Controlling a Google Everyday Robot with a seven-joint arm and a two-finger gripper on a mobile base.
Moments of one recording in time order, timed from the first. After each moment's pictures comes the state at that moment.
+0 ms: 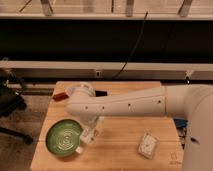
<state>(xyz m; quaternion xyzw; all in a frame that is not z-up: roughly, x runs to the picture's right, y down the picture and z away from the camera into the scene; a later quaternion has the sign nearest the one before) -0.074 0.188 0.718 -0.27 -0.13 -0.48 0.82</state>
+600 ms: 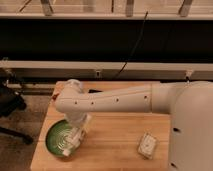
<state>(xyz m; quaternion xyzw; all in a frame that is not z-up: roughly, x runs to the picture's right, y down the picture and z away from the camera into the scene) -0.141 0.191 0.715 -0.27 -0.20 -0.50 0.80</state>
